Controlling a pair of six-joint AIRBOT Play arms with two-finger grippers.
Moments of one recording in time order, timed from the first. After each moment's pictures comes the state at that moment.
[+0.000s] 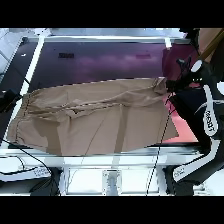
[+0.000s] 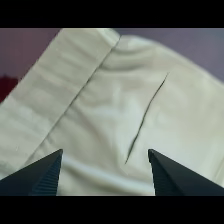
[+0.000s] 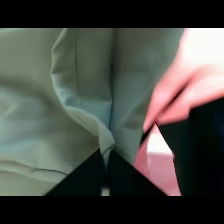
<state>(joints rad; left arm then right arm) 0.69 -1.41 1.18 1.11 -0.94 -1.37 -0.21 -1.76 1.61 -1.37 1.28 1.39</state>
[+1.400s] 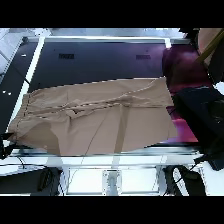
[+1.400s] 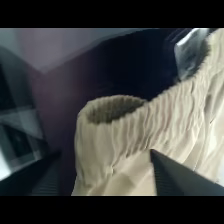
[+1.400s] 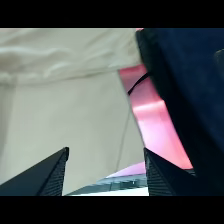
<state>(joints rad) 1.44 -1.43 0.74 0.71 -1.14 -1.04 -0.27 -0.57 1.28 -1.45 1.56 1.53</state>
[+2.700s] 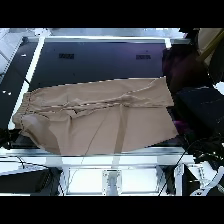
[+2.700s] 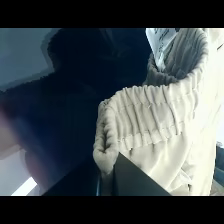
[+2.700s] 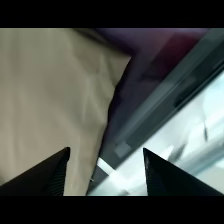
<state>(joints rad) 1.30 -1.47 0.74 0.60 -1.16 -0.90 -1.00 -0.67 0.33 -1.03 1.27 1.43</state>
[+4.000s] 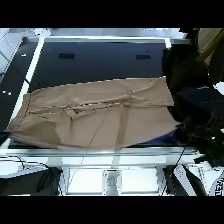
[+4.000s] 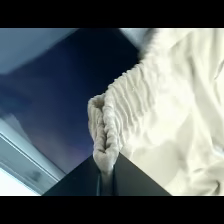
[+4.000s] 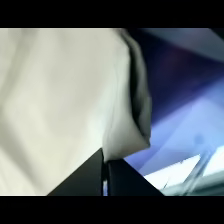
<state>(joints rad) 1.29 -1.32 0.94 0.91 -1.26 -1.00 -0.79 -0.89 0.55 -0.85 1.18 1.28</state>
